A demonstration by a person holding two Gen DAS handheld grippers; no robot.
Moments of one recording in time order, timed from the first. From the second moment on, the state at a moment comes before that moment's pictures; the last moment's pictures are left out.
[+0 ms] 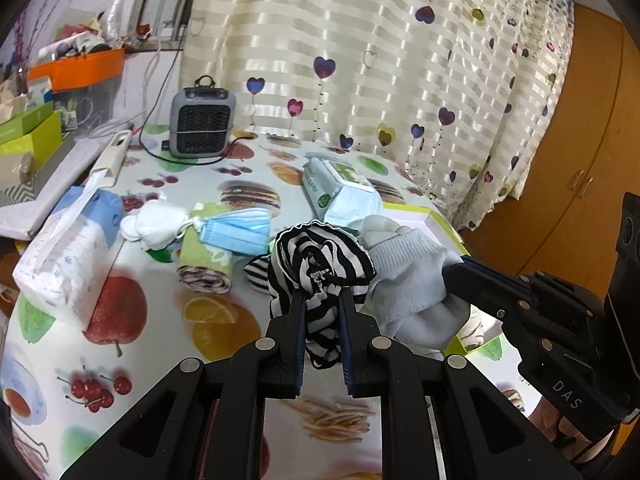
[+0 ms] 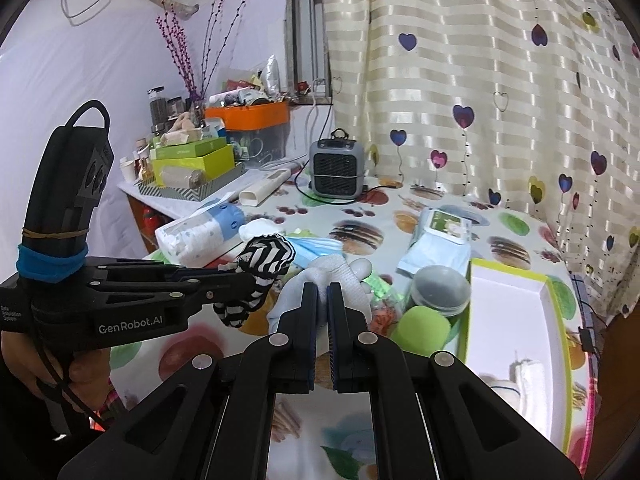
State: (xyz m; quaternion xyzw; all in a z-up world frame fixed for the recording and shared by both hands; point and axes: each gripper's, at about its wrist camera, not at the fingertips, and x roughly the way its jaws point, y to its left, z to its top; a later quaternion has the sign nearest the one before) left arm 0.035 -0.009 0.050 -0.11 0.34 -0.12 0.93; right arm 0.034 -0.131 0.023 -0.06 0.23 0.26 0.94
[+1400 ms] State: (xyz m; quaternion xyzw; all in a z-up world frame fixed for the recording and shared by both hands) left arm 0.087 -0.126 0.066 -0.06 0.35 -0.22 0.91; right arm 0.054 -0.236 0.033 -0.01 0.22 0.15 0.96
